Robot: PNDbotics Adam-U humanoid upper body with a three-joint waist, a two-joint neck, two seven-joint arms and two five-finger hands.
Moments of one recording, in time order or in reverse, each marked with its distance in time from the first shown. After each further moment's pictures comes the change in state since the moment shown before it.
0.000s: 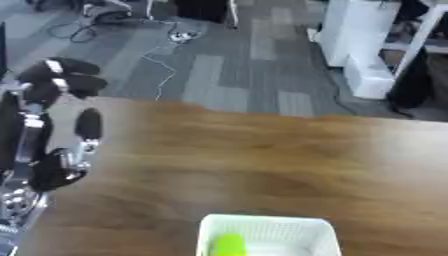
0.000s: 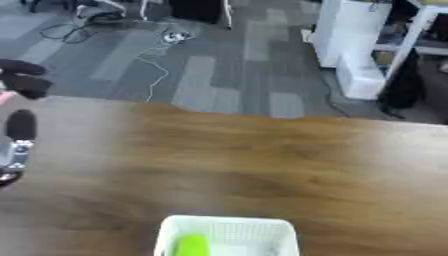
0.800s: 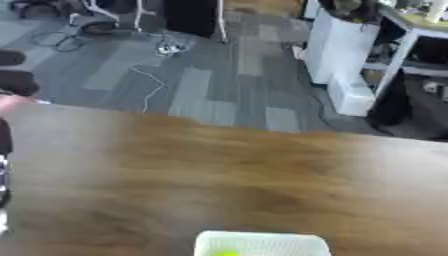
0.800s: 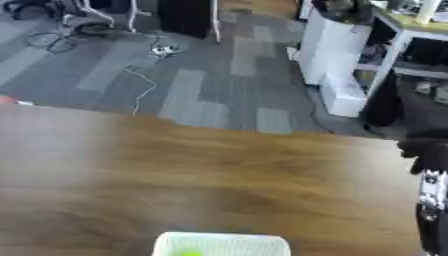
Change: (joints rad) left arm -0.063 -0.008 -0.044 0.000 0.067 -0.074 -0.052; right arm 0.086 -0.012 0.023 0.000 0.053 -0.067 -0.086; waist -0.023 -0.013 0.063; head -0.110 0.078
